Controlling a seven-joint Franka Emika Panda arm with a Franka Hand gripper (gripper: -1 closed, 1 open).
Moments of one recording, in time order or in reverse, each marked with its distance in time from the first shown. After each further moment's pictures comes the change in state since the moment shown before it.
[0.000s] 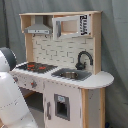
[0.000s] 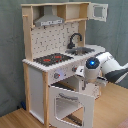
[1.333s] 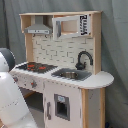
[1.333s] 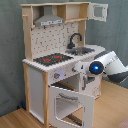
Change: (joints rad) arm 0.035 0.000 0.019 0.070 -0.312 -0.245 -0.104
